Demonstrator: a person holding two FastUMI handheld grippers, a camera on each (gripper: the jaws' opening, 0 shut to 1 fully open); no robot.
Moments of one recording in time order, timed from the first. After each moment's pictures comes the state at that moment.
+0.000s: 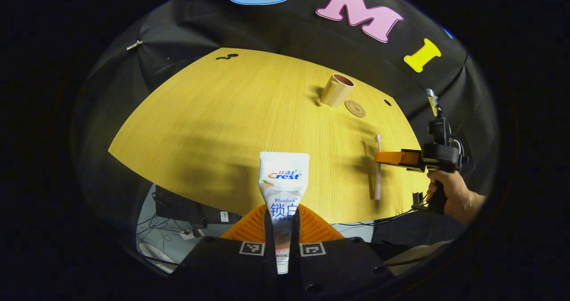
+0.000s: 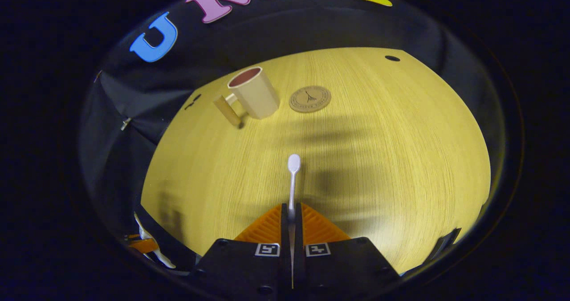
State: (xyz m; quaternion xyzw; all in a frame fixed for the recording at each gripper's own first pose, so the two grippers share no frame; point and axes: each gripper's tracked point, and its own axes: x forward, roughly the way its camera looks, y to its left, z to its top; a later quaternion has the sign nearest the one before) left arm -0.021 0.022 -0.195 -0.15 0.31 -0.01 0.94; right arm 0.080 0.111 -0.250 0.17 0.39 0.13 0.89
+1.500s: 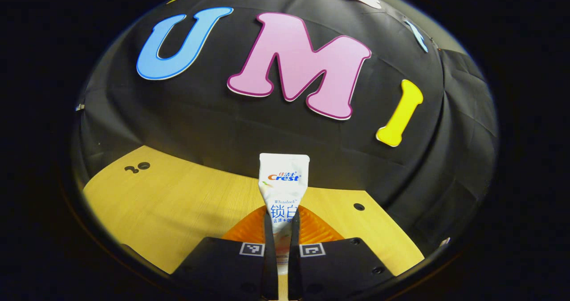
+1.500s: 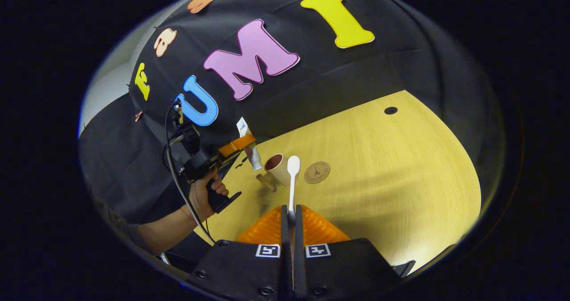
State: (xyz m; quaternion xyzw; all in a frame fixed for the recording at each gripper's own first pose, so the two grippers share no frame) left arm 0.328 -0.092 0.033 -0.13 -0.02 -0.07 0.99; right arm 0.065 -0.025 -0.126 0.28 0.23 0.21 0.91
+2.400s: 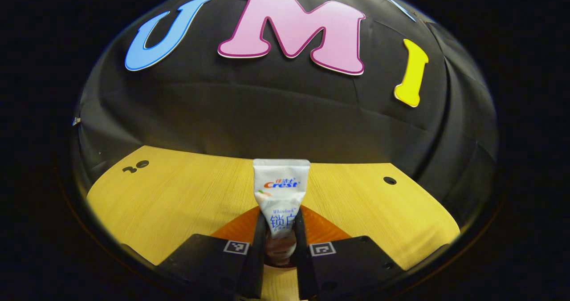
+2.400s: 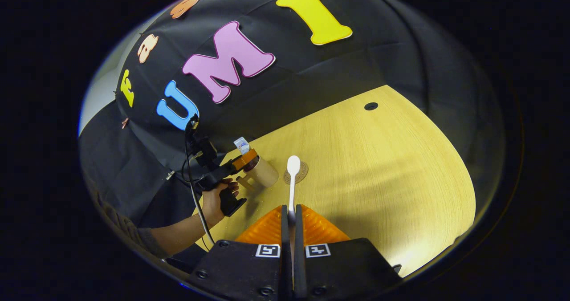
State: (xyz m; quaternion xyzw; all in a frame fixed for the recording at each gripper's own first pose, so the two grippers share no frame) left arm 0.382 -0.096 -0.042 -0.06 0.02 -0.05 1.00; right arm 0.088 -0.044 -0.146 0.29 0.24 0.18 0.91
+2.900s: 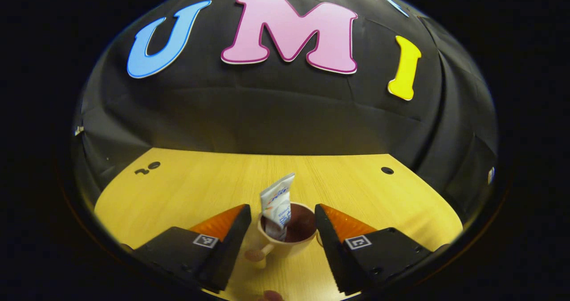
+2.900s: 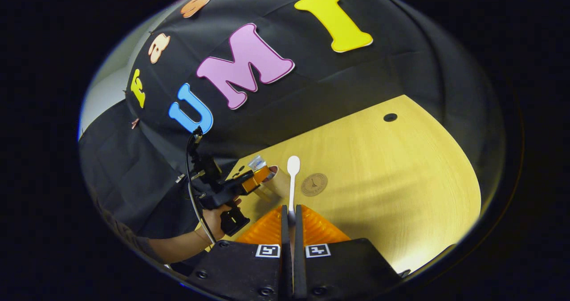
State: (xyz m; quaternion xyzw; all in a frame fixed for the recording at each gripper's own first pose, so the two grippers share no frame) left arm 0.328 -0.082 -0.038 -0.02 0.04 -0.04 1.00; right arm 0.108 -0.010 -0.106 0.29 0.20 0.21 0.91
